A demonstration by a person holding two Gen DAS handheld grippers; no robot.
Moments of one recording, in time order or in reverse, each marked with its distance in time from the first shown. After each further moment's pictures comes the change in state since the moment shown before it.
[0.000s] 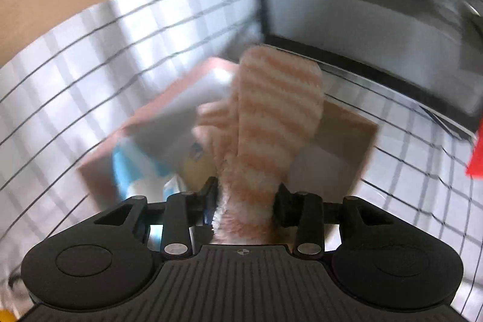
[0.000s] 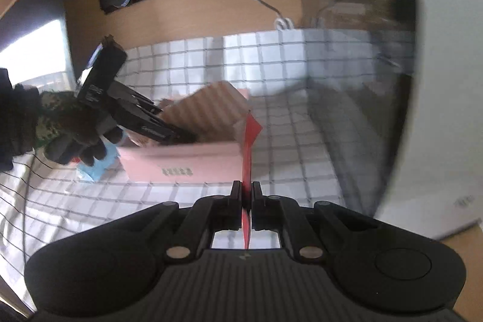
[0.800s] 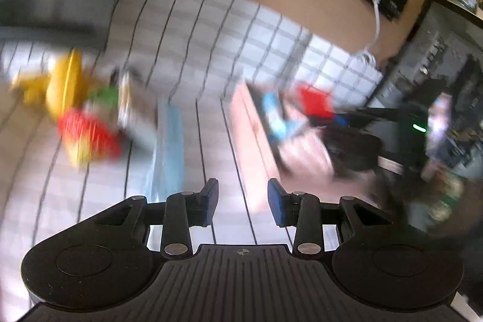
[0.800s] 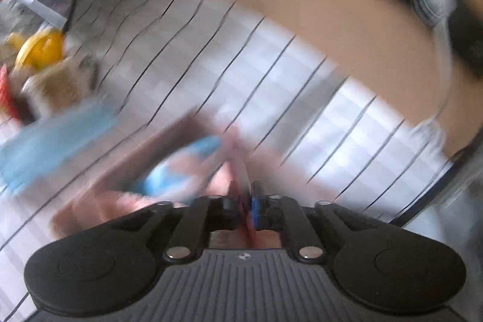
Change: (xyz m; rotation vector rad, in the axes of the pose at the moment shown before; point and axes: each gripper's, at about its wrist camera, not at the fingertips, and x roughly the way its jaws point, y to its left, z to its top) left arm -0.159 0.039 -0.171 -0.811 -0.225 0.069; right arm 0.217 0.141 0.107 -0.611 -0.028 -0.097
